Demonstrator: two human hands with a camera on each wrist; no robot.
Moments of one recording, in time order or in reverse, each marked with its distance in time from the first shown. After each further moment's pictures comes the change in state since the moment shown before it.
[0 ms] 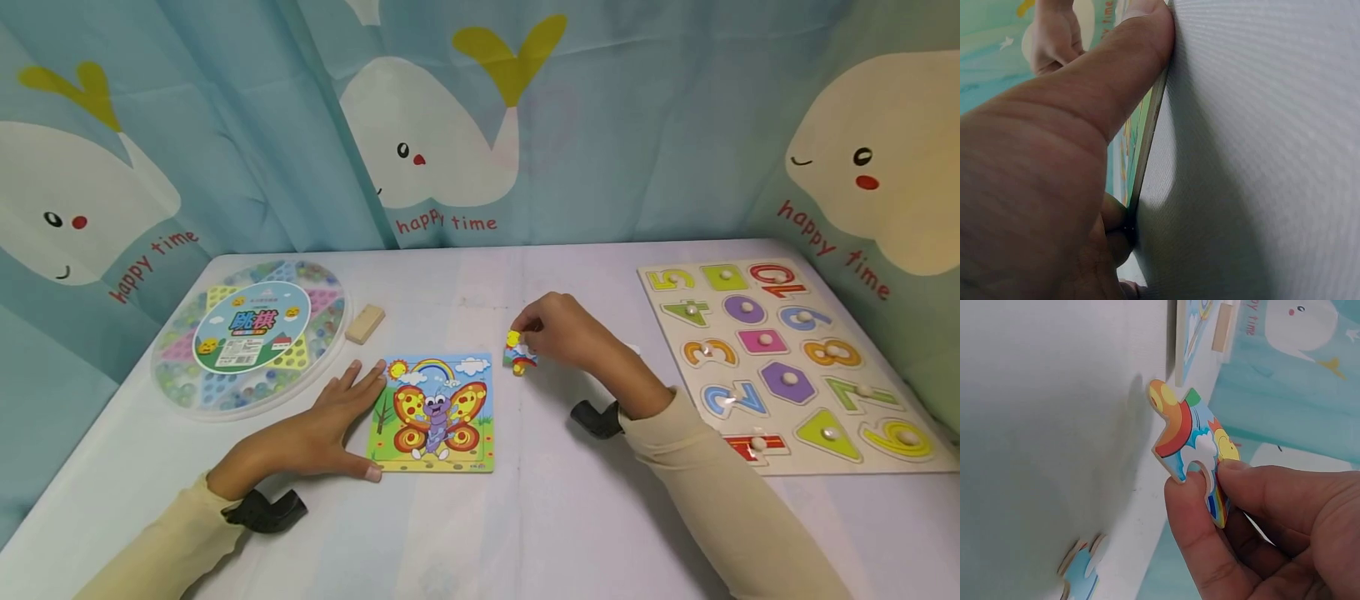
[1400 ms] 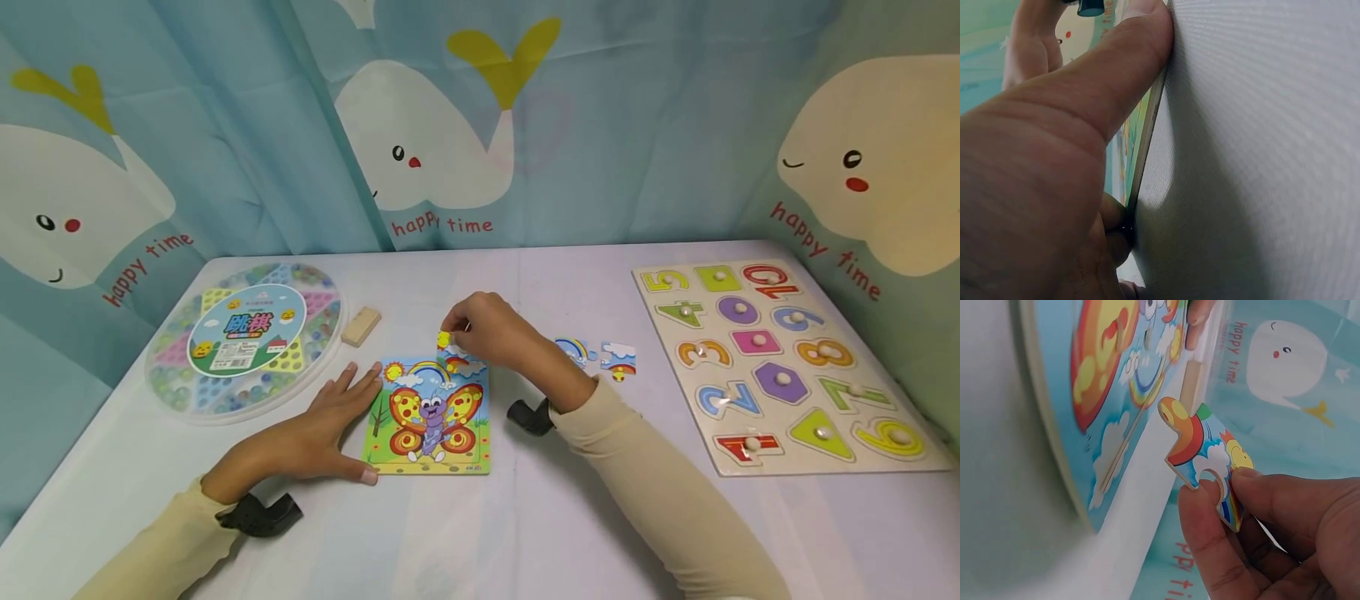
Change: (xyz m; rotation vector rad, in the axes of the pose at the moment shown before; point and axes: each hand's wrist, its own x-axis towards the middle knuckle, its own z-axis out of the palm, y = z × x) left_hand 0.002 -0.001 0.002 0.001 0.003 -0.007; right_hand 0.033 -0.050 0.033 0.056 -0.021 -0.132
